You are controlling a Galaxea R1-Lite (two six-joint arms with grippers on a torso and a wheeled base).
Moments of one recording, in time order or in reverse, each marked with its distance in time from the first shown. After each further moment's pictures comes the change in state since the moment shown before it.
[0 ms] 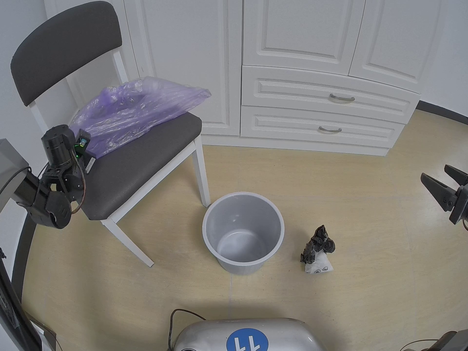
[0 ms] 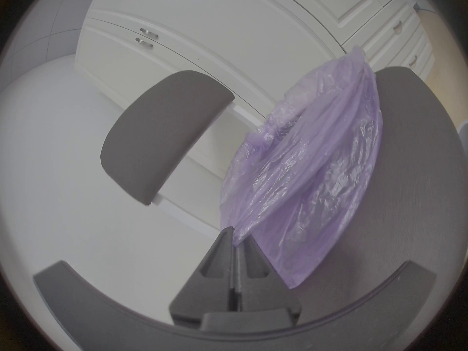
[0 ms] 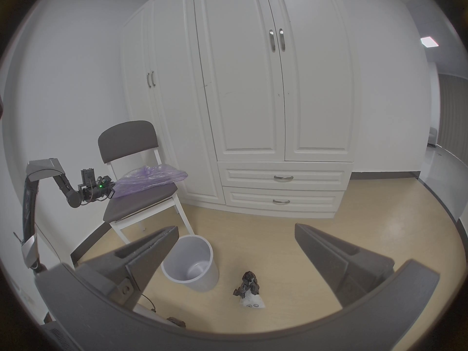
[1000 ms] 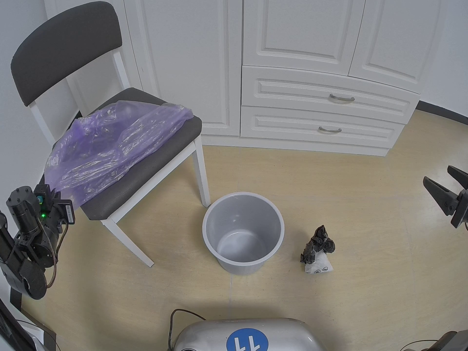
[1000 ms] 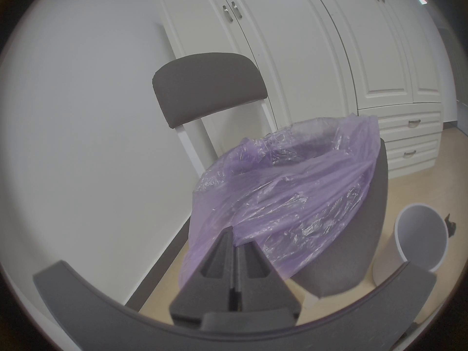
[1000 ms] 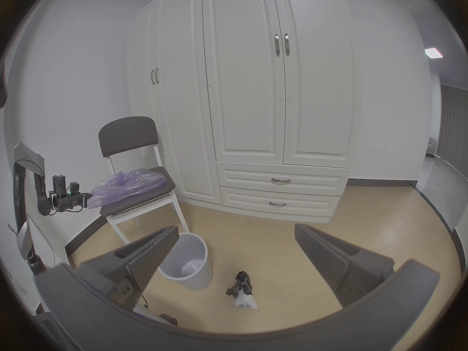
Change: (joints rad) left arm 0.079 -0.202 0.691 -0.372 -0.185 -0.581; right arm -0.011 -0.024 0.016 0.002 -0.001 -0.048
